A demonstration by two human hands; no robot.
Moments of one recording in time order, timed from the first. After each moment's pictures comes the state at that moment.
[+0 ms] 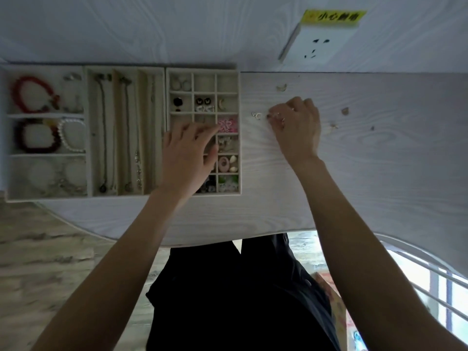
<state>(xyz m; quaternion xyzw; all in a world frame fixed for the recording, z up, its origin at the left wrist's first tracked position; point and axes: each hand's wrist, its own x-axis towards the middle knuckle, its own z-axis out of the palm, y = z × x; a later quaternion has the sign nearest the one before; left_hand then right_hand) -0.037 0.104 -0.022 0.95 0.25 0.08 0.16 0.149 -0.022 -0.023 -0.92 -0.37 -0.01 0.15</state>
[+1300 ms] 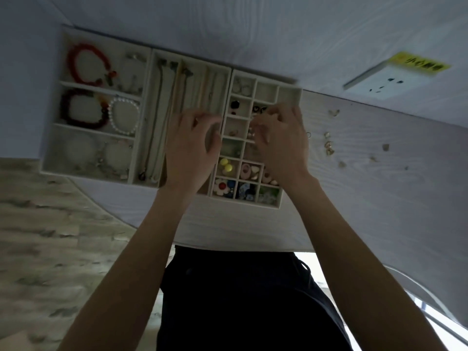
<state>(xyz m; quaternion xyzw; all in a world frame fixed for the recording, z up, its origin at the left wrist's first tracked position) -0.077 0.152 -0.018 0.87 0.39 0.19 0.25 0.065 0.065 0.003 -0.86 -0.47 0.06 0.21</state>
